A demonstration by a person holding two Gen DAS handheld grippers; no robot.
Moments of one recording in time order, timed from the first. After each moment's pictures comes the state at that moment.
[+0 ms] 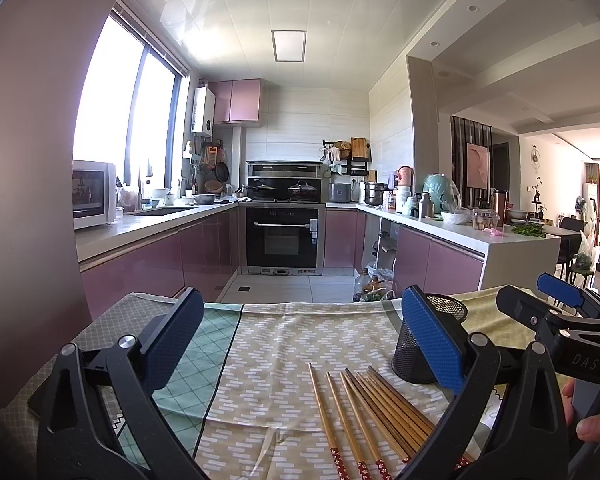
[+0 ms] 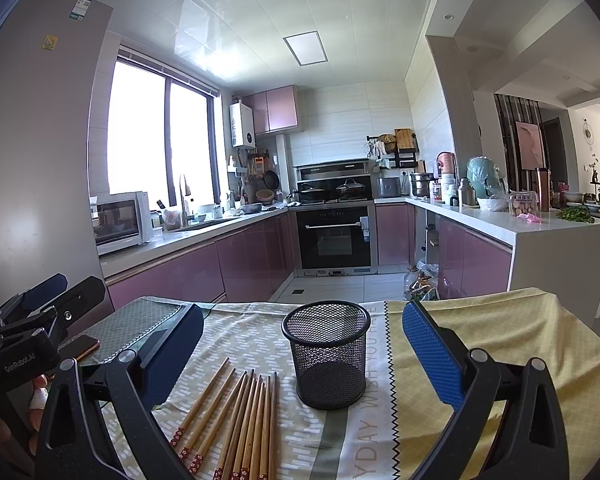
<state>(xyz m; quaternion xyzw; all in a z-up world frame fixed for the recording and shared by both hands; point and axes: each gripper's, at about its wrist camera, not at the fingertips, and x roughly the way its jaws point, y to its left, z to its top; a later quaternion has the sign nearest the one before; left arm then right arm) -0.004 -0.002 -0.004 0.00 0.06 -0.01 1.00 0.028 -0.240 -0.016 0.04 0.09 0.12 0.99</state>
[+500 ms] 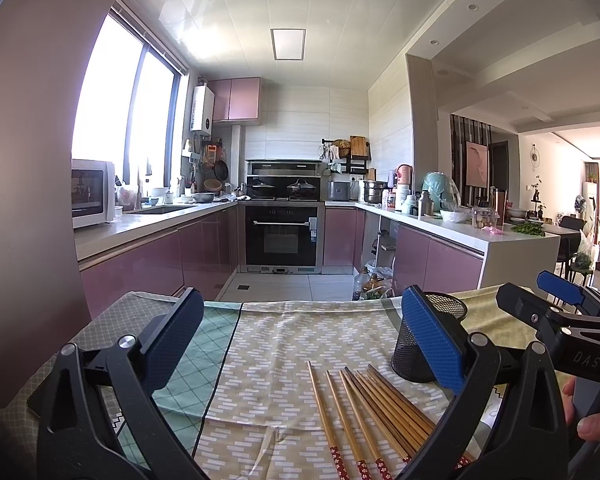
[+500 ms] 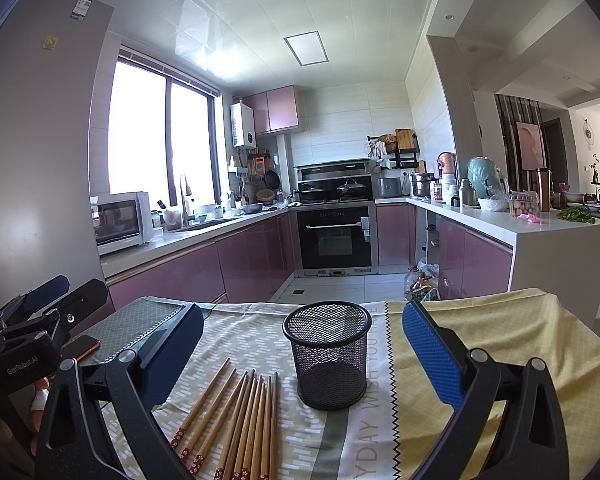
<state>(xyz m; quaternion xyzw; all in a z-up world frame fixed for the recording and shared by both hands) -0.005 -0.002 -0.005 0.00 0.06 -0.01 1.00 0.029 -0.240 -0.016 0.04 0.09 0.12 0.99</state>
